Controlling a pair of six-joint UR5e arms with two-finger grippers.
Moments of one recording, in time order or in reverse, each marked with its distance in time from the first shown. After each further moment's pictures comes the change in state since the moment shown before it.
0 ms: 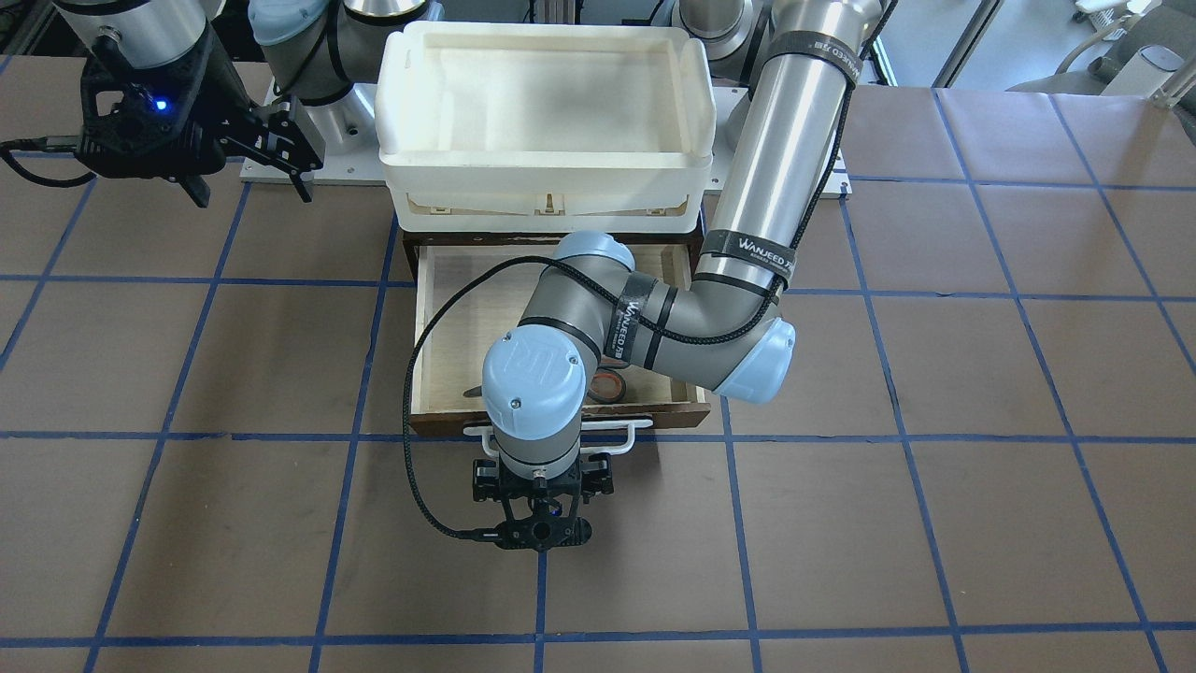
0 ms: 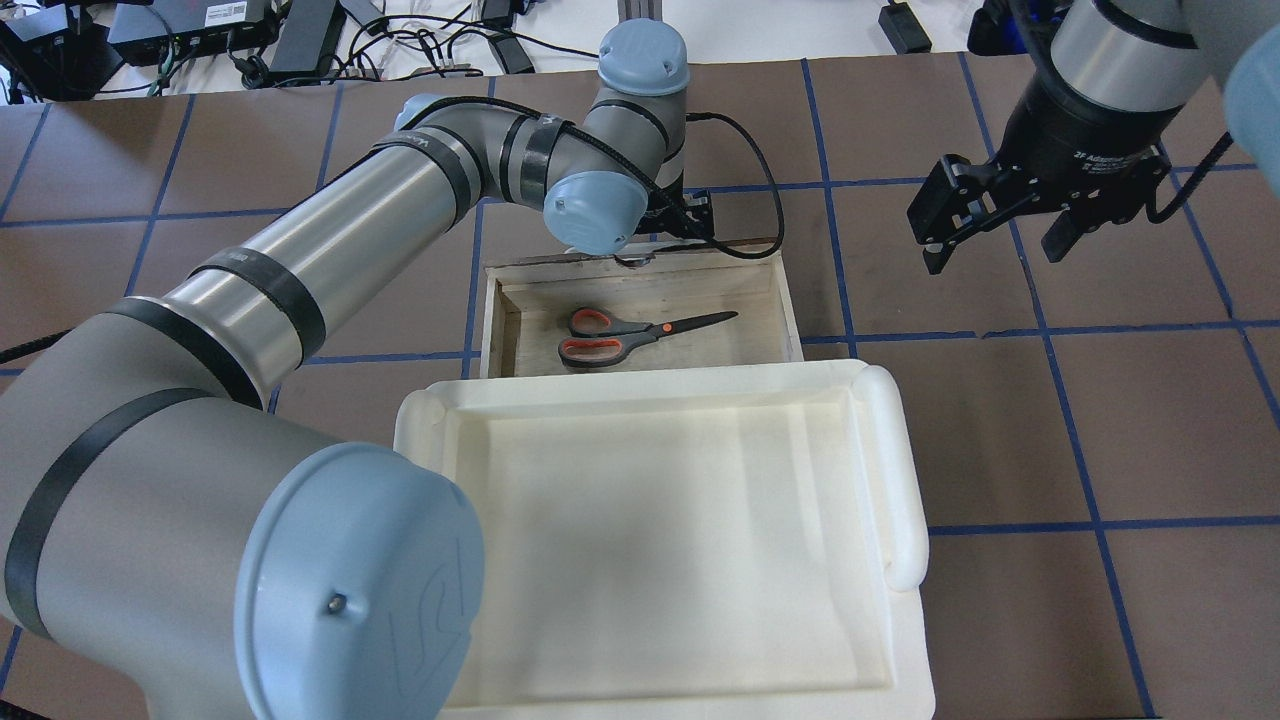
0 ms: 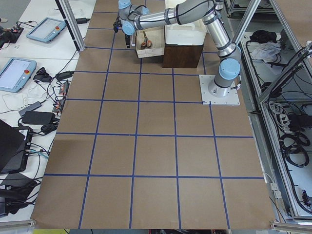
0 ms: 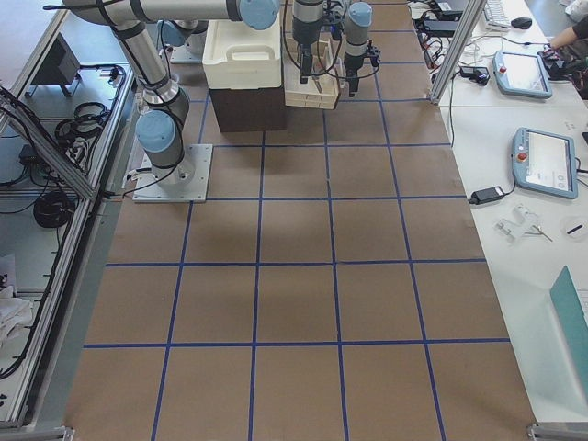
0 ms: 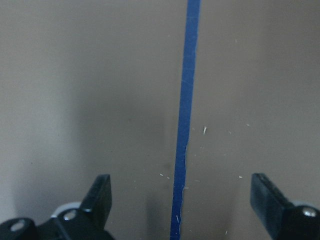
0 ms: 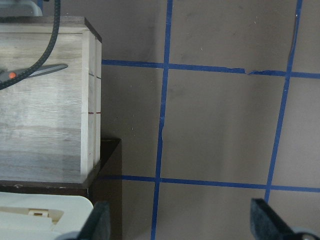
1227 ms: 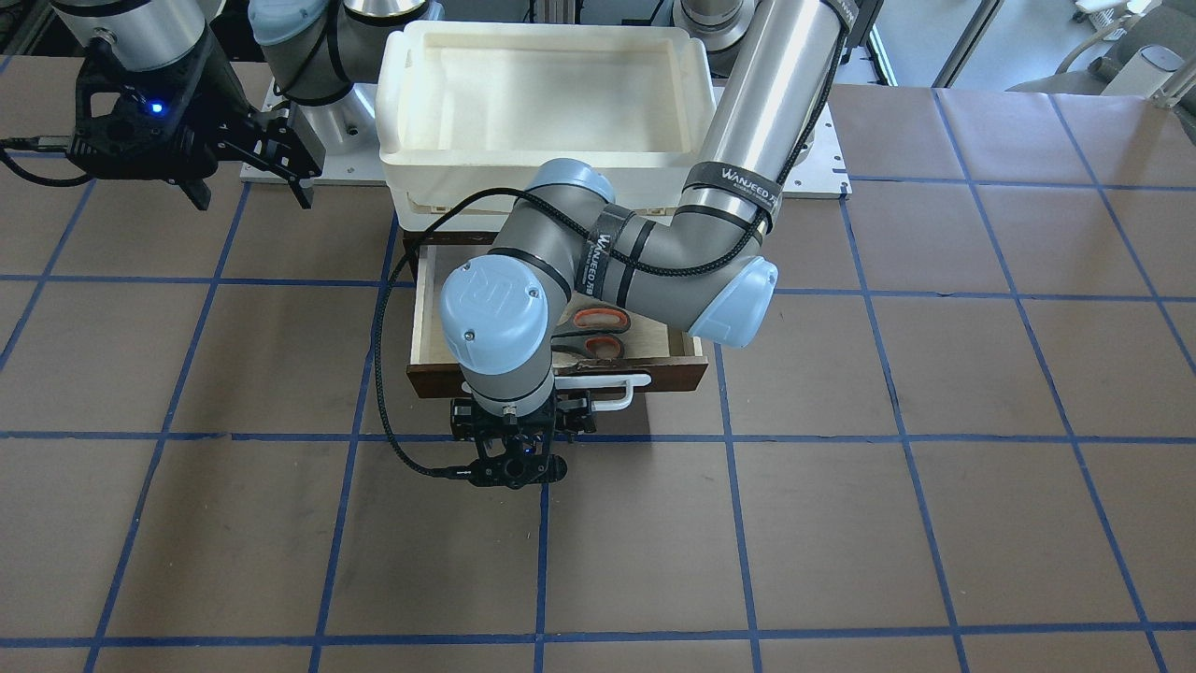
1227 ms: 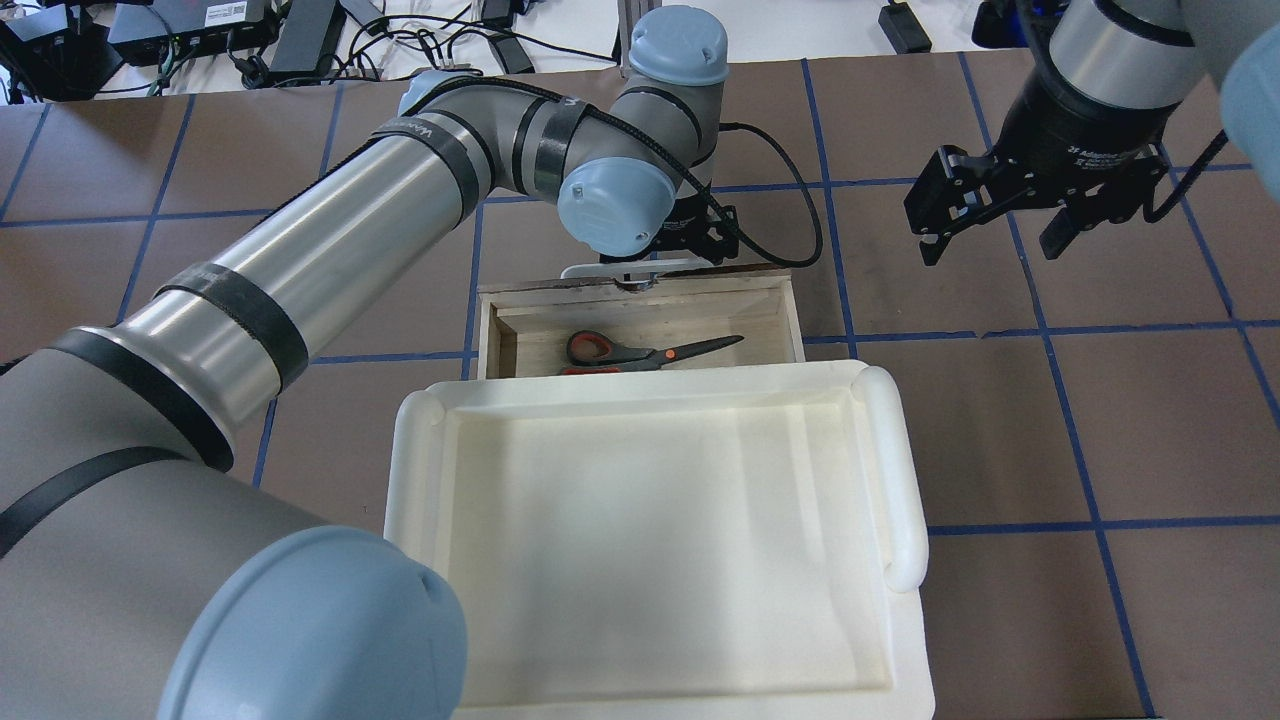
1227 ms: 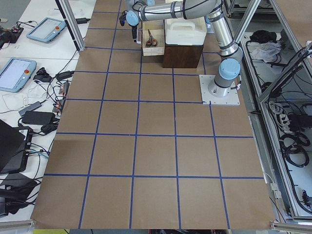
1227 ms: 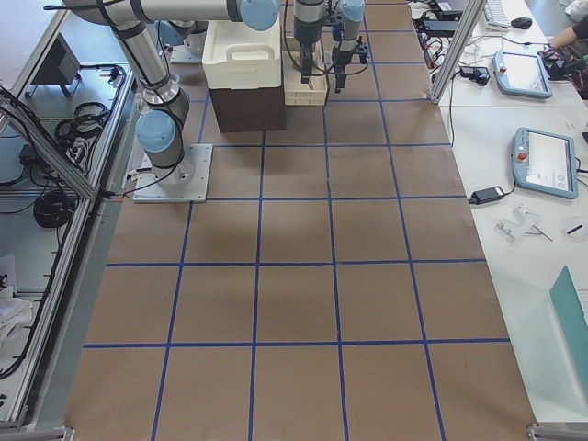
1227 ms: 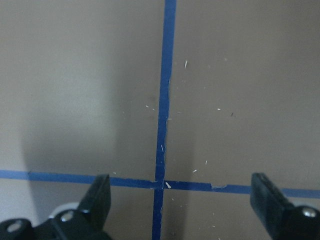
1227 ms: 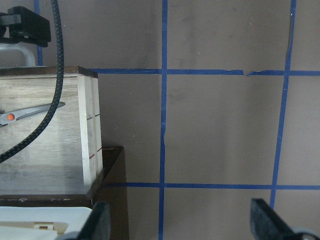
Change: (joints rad) left arm -0.052 0.088 -0.016 -0.164 0.000 -0.058; right arm 0.000 0.003 0.002 -0.017 0.007 0.051
